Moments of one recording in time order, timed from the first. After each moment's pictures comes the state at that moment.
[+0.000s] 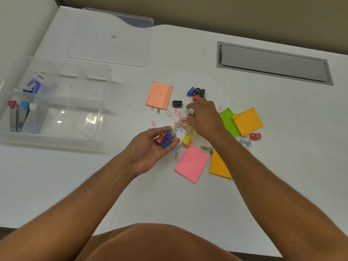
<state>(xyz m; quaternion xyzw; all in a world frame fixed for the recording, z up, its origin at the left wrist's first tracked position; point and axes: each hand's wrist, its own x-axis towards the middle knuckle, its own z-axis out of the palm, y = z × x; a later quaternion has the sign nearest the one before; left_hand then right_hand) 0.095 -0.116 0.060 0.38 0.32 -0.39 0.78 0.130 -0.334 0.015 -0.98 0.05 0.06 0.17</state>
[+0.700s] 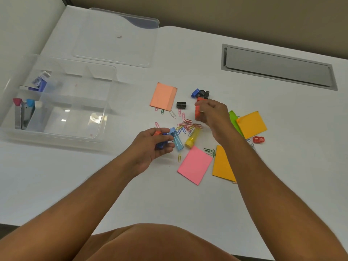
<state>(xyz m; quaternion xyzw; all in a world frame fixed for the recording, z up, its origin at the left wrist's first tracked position) 0.098 -0.109 0.063 0.57 0.25 -0.37 0.69 0.132 -0.331 0.042 -0.65 0.33 0.04 0.68</state>
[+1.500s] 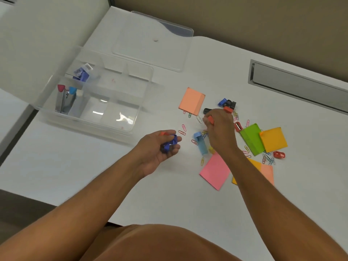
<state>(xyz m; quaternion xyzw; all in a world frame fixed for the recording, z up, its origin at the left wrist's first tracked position) 0.087 -0.043 0.081 0.47 0.31 -0.33 0.76 0.119 -0.269 0.027 -0.97 0.07 -0.03 0.25</state>
